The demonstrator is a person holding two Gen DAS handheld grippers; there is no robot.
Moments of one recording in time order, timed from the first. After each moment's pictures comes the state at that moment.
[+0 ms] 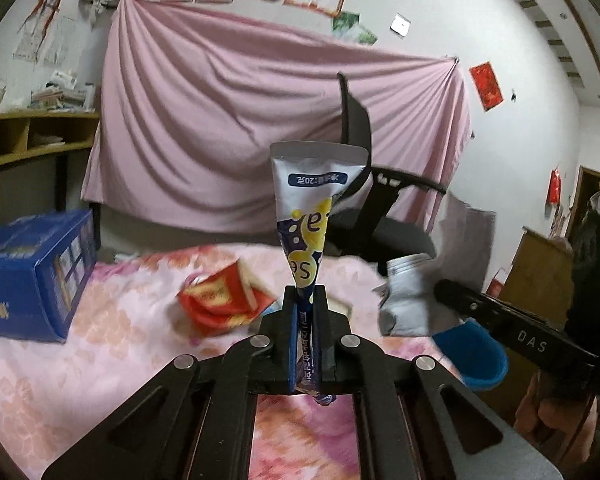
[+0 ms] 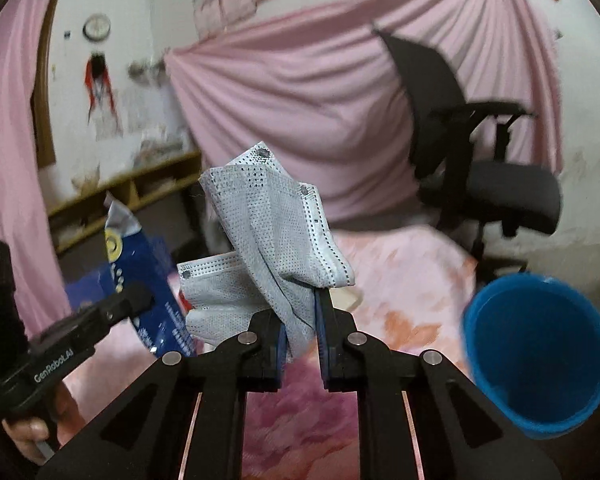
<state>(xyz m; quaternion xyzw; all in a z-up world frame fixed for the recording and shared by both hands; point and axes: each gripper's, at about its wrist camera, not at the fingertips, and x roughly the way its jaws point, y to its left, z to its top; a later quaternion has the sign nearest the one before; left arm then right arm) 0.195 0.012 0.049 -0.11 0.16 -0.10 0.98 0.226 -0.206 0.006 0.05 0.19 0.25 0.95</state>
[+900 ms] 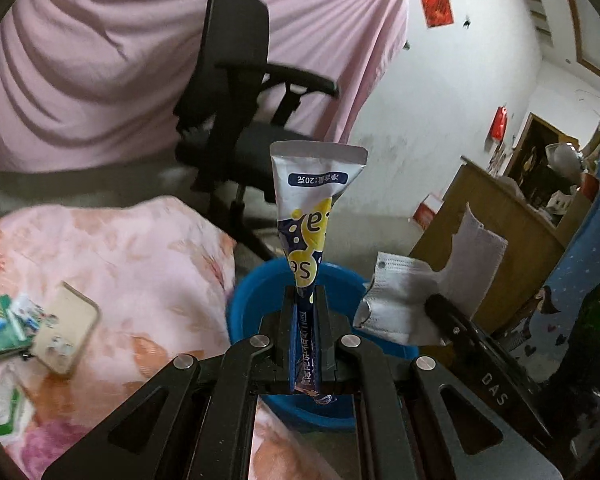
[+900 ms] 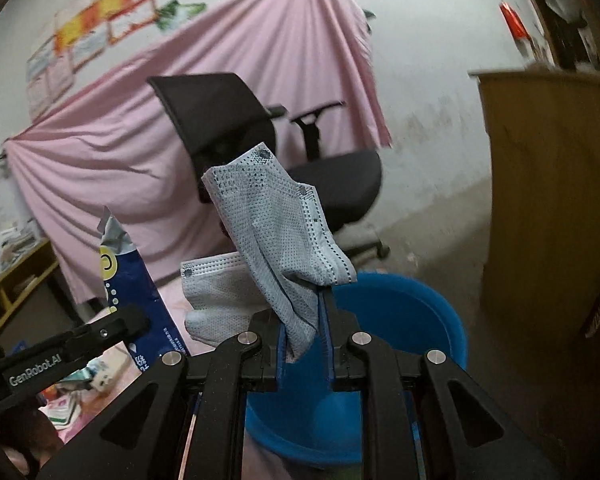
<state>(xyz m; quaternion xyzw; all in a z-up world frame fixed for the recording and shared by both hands) 0.348 -0.209 0.056 -0.10 0.33 -0.26 0.90 0.264 -0.391 -0.012 0.17 0.21 -0.03 0.96</state>
